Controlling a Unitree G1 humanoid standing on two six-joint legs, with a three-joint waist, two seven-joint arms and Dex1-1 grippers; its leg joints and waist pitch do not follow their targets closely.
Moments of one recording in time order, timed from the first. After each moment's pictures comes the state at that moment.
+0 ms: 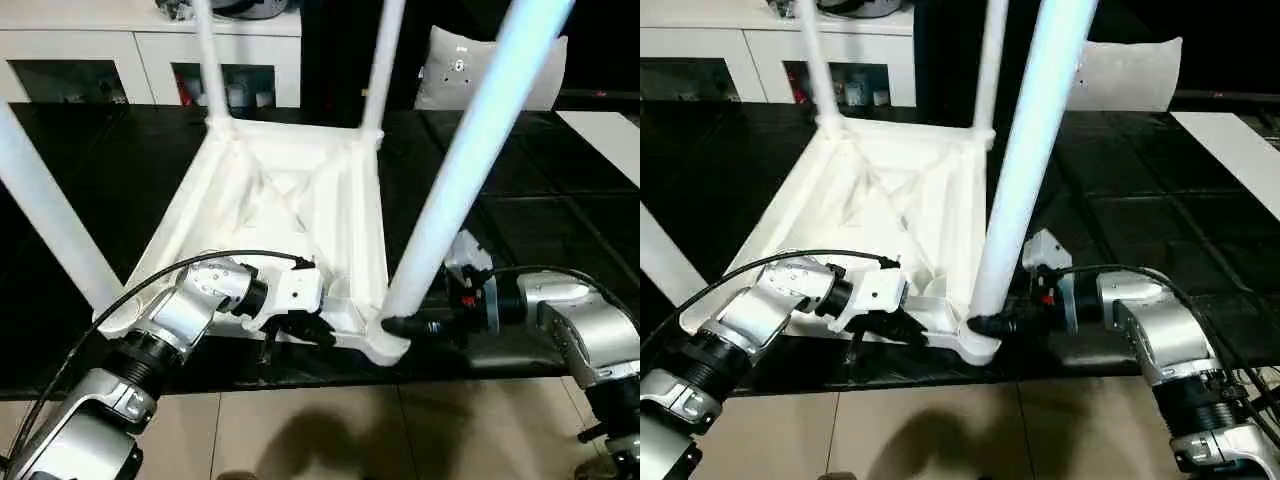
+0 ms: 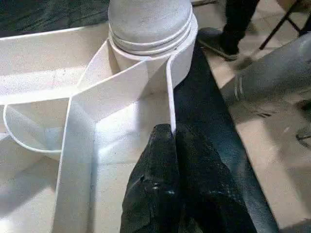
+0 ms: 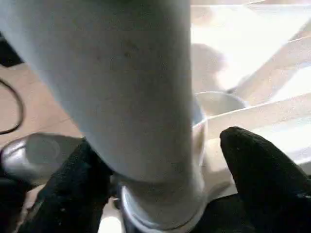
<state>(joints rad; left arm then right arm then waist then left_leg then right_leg) -0.59 0.41 -0.45 0.46 0.05 -0.02 -1.36 -0.39 -0.56 0.17 0.21 0.30 0.39 1.33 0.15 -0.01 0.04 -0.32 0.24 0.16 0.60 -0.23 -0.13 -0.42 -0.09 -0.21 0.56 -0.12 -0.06</state>
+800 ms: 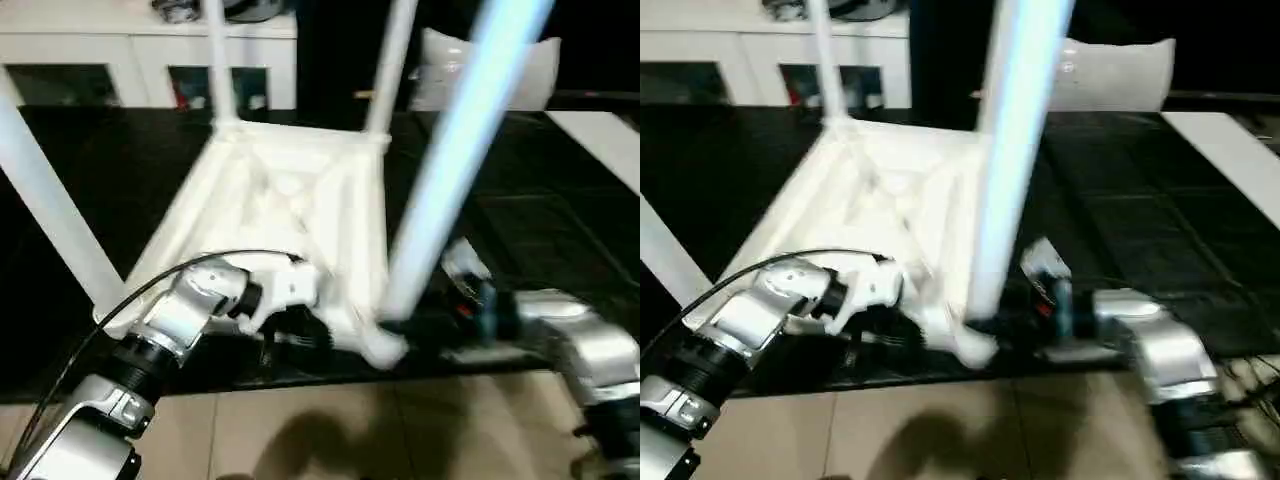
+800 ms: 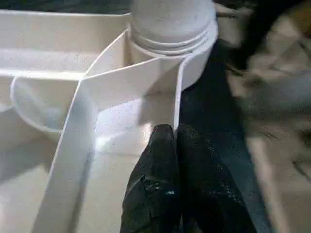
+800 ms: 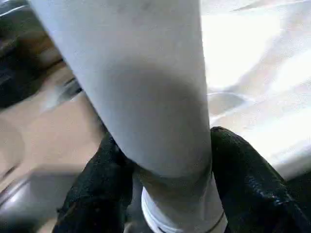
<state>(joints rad) -0.56 0.37 -0.38 0.41 0.06 0.22 -1.22 -0.32 -0.40 0.08 0.13 0.33 0.53 1.05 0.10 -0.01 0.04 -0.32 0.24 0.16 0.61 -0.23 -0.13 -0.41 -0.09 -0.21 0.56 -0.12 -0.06</state>
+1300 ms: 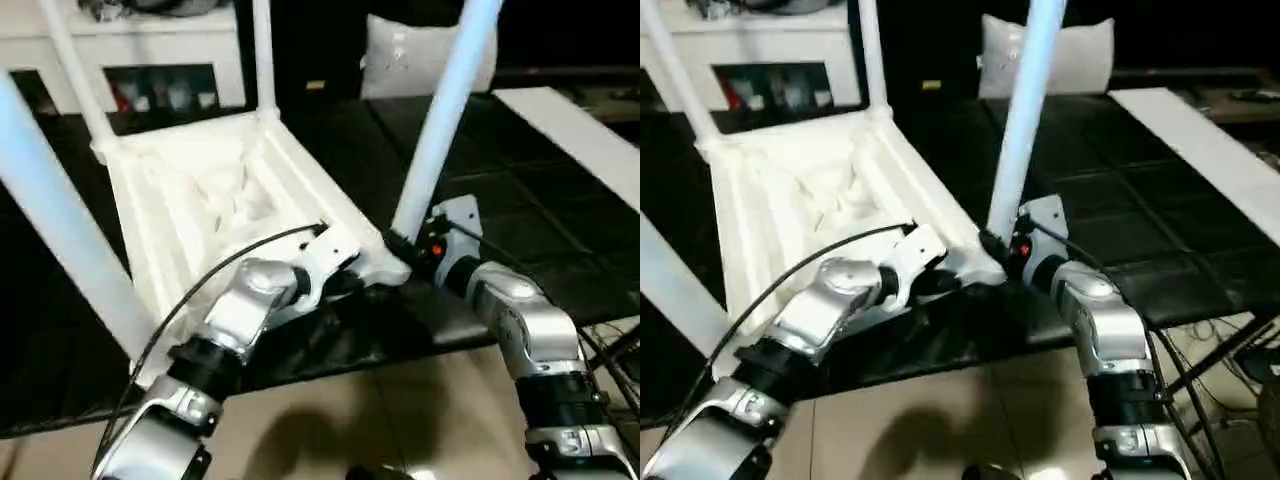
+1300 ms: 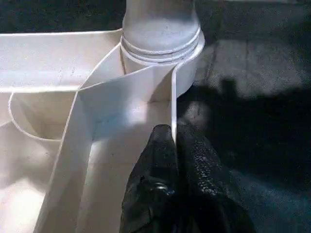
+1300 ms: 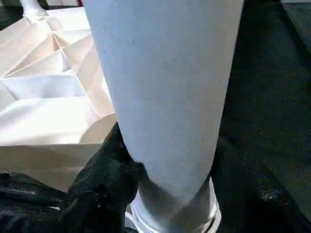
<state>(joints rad) -0.59 0.11 -0.30 0.44 0.11 0.40 -0.78 -0.42 -0.19 -0.03 0.21 0.19 0.49 0.51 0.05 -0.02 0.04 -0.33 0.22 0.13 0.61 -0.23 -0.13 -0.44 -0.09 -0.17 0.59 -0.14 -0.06</state>
